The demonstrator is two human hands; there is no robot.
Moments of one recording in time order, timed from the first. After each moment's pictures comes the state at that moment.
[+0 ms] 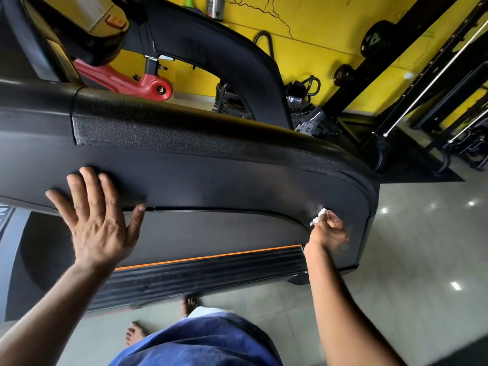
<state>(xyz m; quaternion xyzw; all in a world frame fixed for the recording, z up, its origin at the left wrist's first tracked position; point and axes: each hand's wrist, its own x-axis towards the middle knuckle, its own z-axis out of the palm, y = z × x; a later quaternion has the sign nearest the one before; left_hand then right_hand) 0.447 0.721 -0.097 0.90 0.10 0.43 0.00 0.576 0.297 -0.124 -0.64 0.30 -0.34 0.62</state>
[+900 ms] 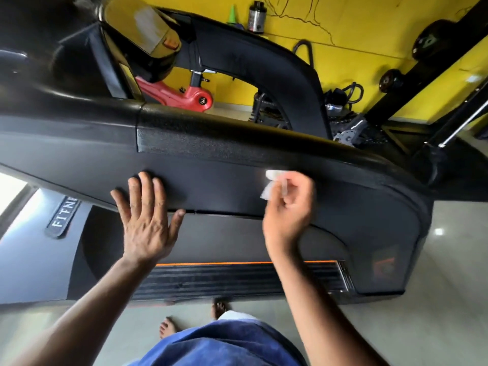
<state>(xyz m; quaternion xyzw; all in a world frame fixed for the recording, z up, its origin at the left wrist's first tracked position) 0.445 0.728 -0.097 0.91 0.07 0.42 0.01 0.512 0.493 -0.022 -0.70 -0.11 -0.41 0.57</state>
